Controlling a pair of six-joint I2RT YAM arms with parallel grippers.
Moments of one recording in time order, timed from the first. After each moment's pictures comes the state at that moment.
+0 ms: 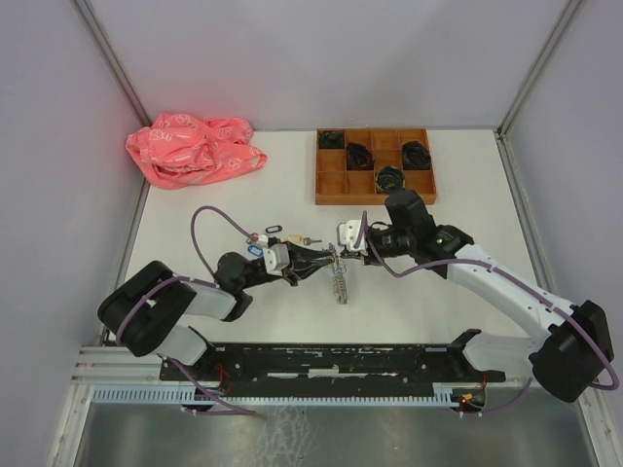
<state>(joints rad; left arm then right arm) -0.68 1.49 0.27 1.53 0.70 0.00 0.65 1.20 0.91 -0.38 -0.70 -0.81</state>
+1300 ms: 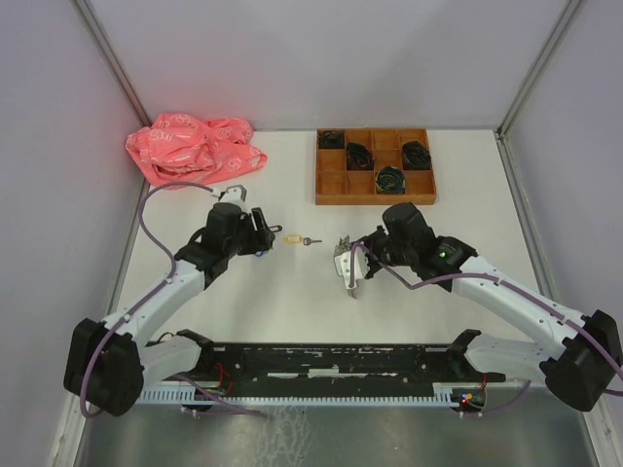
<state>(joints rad) -0.41 1.07 0.64 -0.17 -0.06 -0.48 0.74 1.12 0.87 -0.41 -0.36 -1.23</state>
